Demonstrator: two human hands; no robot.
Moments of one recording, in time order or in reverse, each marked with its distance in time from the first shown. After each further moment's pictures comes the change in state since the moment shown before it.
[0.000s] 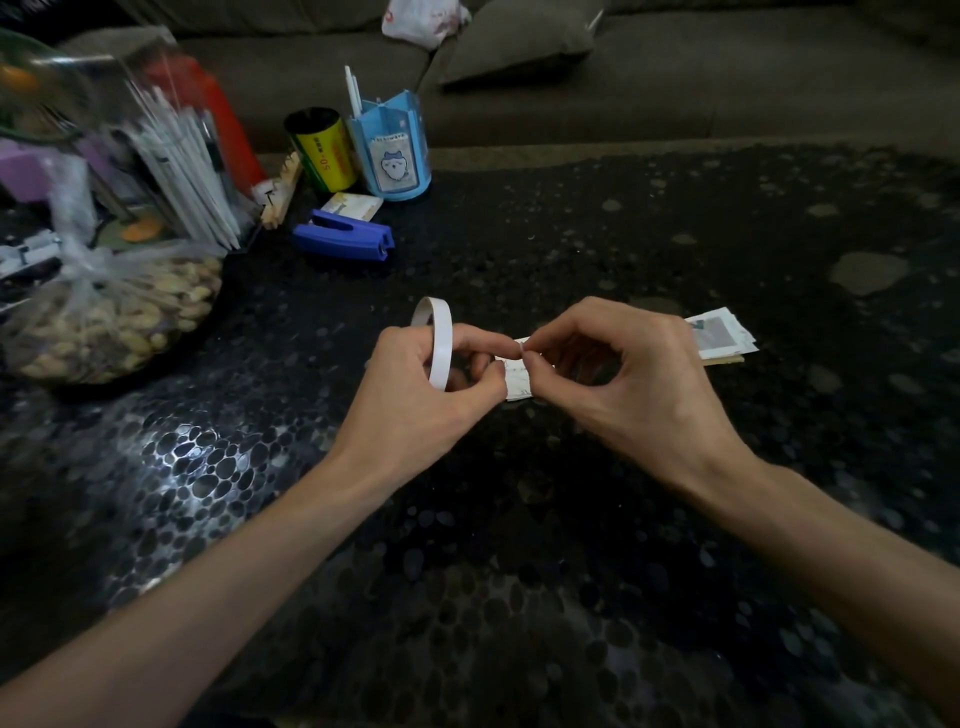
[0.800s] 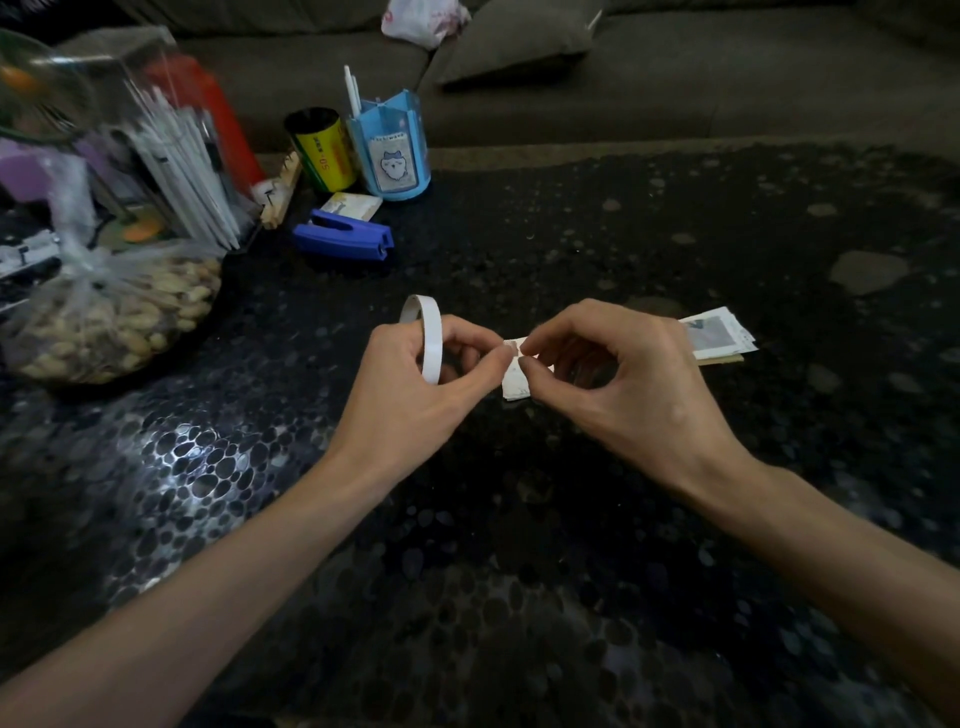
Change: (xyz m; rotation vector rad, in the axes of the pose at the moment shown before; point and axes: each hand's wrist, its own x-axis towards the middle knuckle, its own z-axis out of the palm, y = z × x) left_hand 0.001 0.000 -0.001 -0.034 0.048 0.002; right_hand 0.000 -0.001 0.002 0.013 -0.015 0.015
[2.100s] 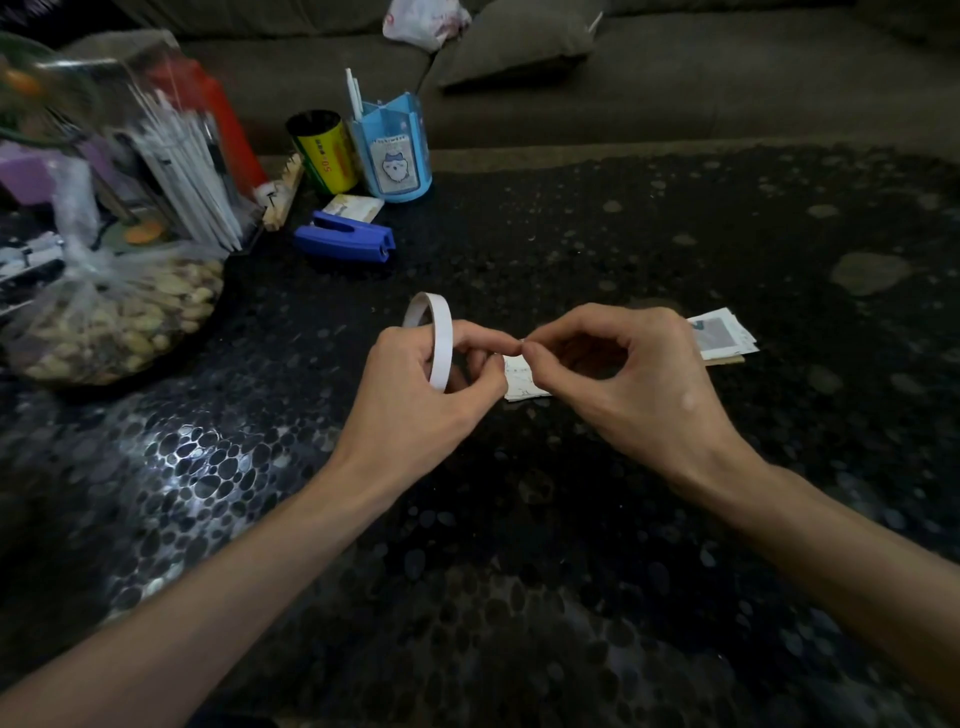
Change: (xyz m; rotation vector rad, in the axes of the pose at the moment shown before) left_hand 0.000 -0.005 0.002 0.074 0.000 0.079; right_hand 0.002 -0.005 -0.002 0.126 0.014 0.128
